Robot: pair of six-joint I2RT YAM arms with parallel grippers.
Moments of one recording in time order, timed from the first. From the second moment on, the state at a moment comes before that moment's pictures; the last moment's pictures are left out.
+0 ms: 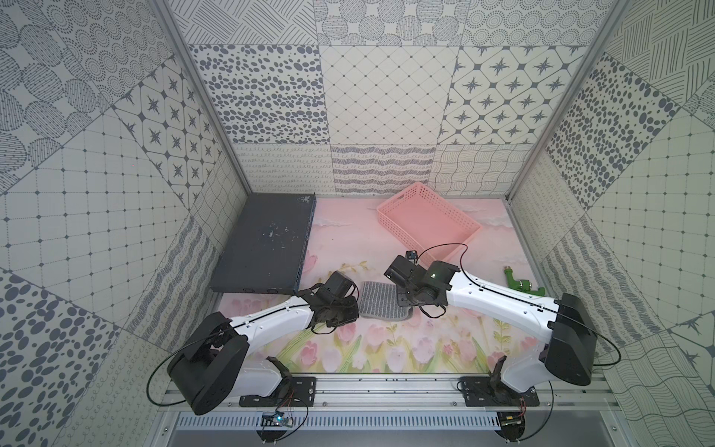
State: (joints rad) left arm -0.59 1.34 0.62 -0.38 0.20 -0.90; right arm 0.98 1.55 1.24 -0.97 0.33 0.85
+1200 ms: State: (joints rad) left arm -0.54 1.43 0.50 -0.06 0.38 -1.03; right arm 1.06 1.90 1.48 -0.86 0.21 0.86
